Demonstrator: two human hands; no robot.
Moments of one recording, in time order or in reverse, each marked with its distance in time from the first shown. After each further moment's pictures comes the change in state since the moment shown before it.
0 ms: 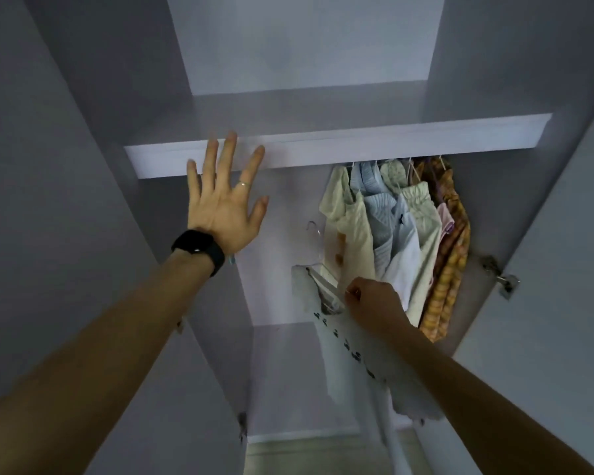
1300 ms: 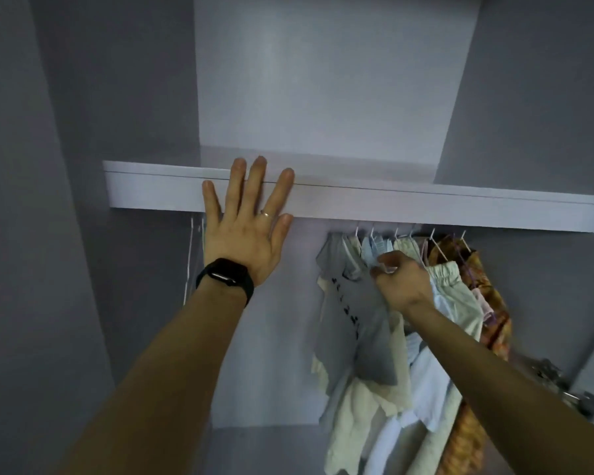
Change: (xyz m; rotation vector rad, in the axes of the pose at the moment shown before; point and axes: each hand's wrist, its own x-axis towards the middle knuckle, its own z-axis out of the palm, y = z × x) left_hand 0.064 -0.021 0.110 -0.007 0.330 -0.062; right_hand 0.195 -0.011 -0.027 0.192 0.454 0.072
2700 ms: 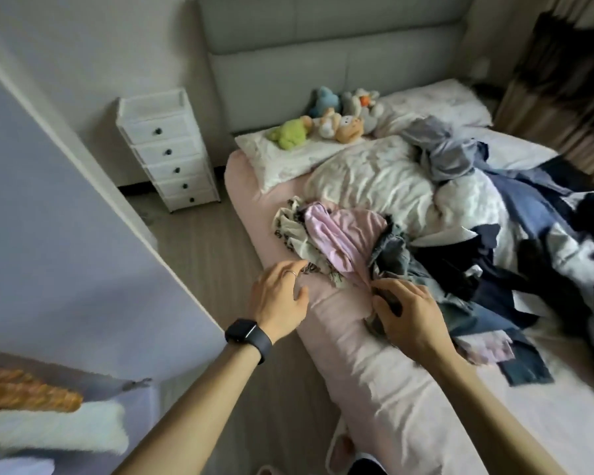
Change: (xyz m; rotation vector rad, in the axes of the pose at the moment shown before) left_hand -0.370 0.499 -0.315 -1.345 -1.175 1.382; right_hand -0.711 0.118 -0.319 -0.579 0.770 1.257
